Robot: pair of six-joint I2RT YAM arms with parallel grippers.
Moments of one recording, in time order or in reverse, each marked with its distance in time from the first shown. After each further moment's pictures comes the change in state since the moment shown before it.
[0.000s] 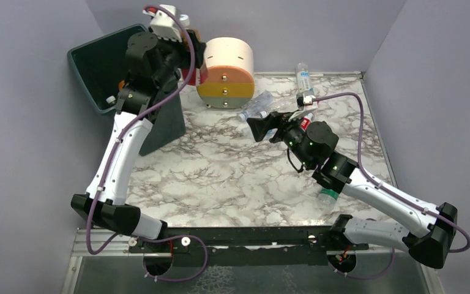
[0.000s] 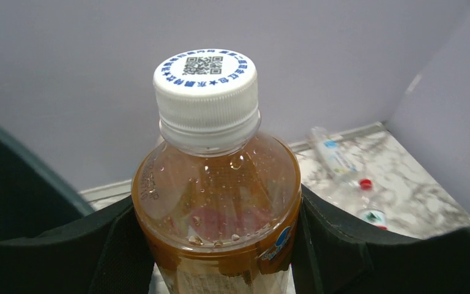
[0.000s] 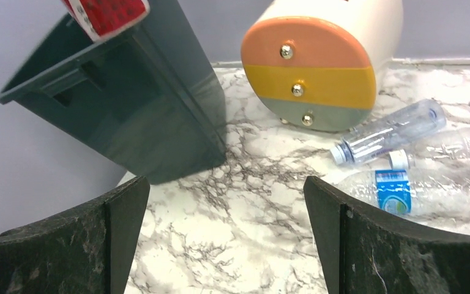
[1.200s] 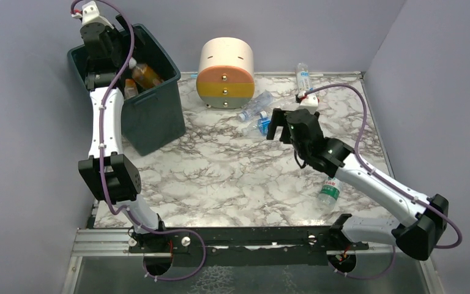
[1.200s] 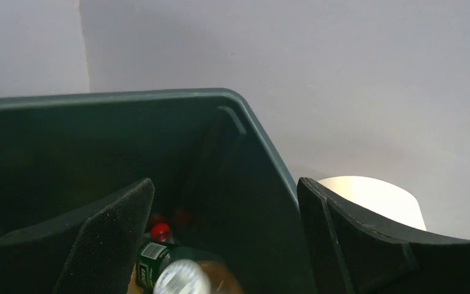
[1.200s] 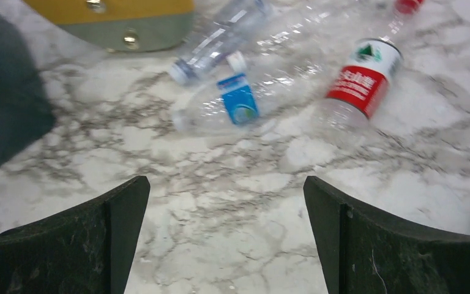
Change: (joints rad) left arm 0.534 0.294 0.090 0.137 0.000 -0.267; right arm -0.074 0.091 0.120 -0.500 0.238 0.100
